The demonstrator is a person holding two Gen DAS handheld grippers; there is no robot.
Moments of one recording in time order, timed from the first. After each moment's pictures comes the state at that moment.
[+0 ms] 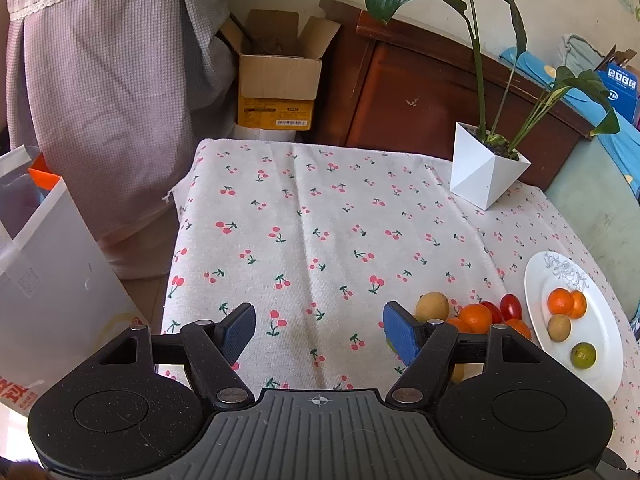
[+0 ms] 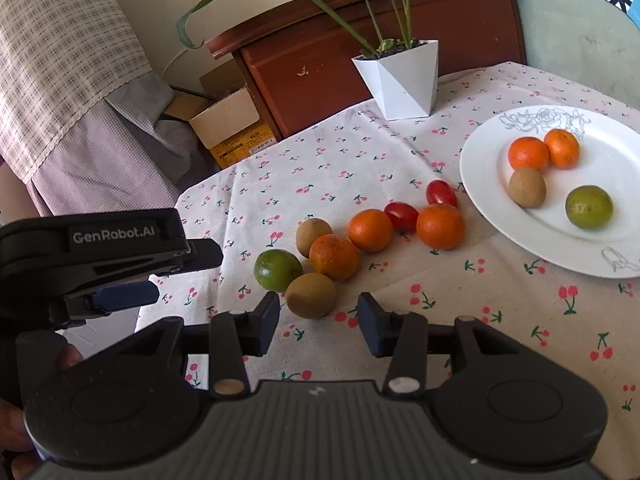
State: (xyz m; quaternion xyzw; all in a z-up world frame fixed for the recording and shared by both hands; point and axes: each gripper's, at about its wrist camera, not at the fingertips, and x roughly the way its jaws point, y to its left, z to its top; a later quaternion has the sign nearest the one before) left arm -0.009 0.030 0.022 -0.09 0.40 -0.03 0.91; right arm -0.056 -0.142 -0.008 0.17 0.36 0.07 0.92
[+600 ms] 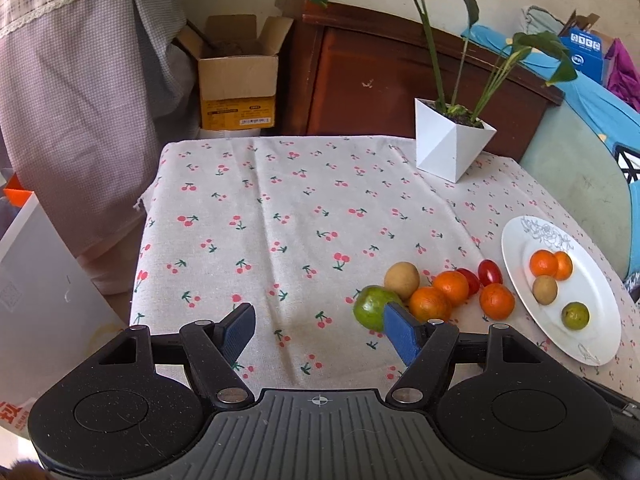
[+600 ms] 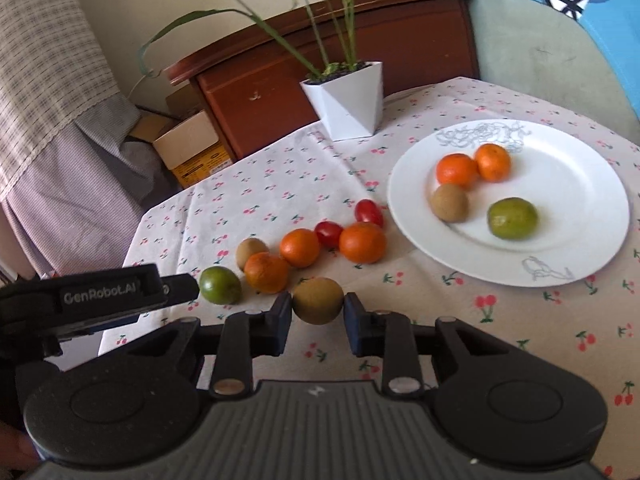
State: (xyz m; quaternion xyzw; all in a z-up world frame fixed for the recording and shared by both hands) left arm -0.022 0.004 0.013 -0.05 0.39 -0.08 0.92; right arm -0.073 -0.180 -0.002 0.18 0.34 0.01 0.92
